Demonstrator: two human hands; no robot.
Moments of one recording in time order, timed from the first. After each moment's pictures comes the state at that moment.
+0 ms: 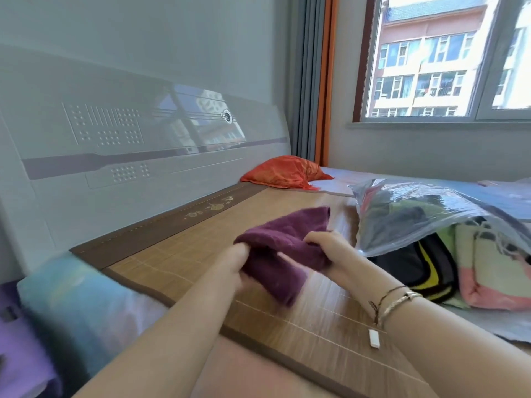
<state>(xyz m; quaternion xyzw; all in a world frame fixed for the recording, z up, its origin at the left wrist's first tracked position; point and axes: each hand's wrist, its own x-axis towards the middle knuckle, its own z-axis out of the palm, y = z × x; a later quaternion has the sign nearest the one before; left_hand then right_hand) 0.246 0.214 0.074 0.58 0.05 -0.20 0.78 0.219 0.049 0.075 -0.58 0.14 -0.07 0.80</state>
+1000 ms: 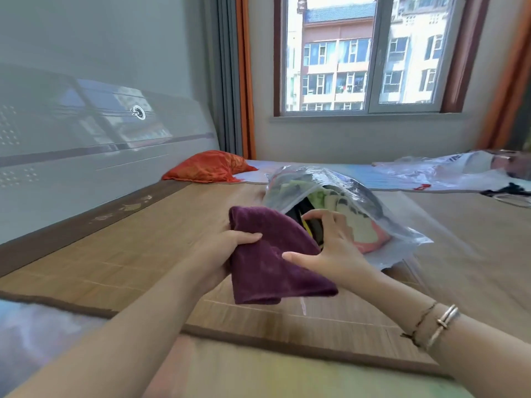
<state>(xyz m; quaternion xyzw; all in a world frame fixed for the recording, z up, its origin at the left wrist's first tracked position) 0.120 0.117 0.093 0.62 -0.22 -0.27 0.70 0.015 -0.057 0.069 -0.90 0.10 -0.29 0.32</state>
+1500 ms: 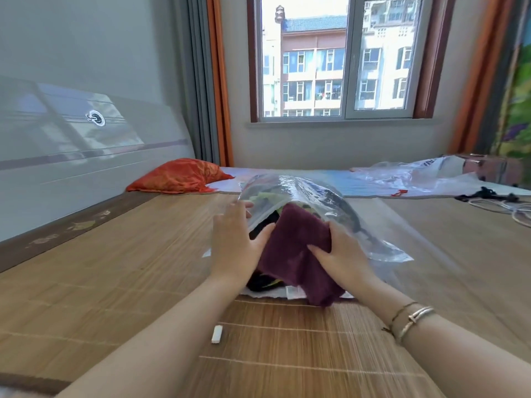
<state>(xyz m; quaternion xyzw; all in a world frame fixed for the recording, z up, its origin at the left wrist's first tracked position) 0.152 -0.014 0.077 0.78 -0.35 0.28 0.44 0.045 -0.177 0.053 -0.87 0.21 -0.37 0.25</state>
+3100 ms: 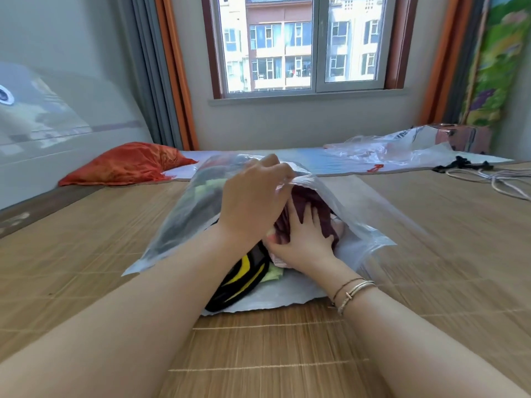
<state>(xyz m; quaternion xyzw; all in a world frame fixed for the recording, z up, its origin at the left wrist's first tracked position) 0.174 -0.146 0.104 0.72 -0.52 0.34 0.31 0.130 -0.263 0.004 -0.91 0.31 -0.23 0.17</state>
